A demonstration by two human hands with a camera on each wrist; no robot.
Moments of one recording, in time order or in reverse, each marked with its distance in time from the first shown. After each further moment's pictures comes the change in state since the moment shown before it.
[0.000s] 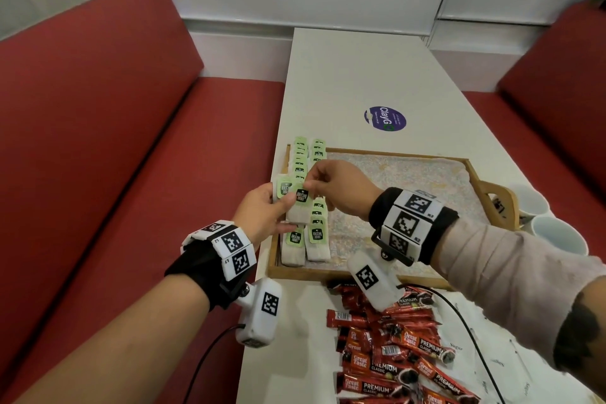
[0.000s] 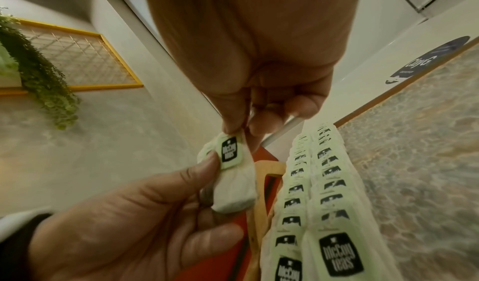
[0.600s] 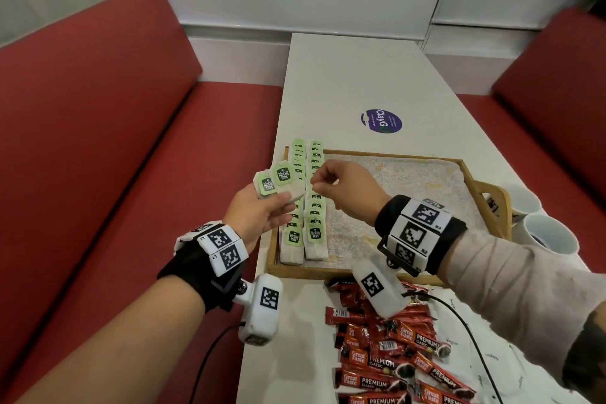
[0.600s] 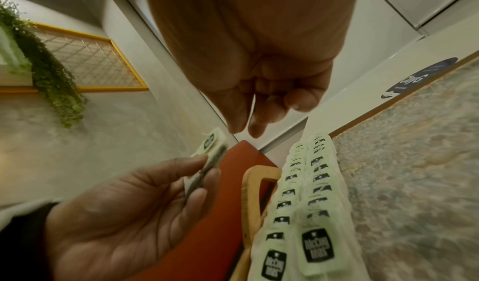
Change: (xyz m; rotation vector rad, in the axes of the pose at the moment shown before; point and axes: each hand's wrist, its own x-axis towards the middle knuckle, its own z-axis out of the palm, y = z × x) left_hand -0.007 0.006 -0.004 -0.161 0.065 0.005; right_hand -0.020 -0.002 -0.006 0.001 0.124 -0.001
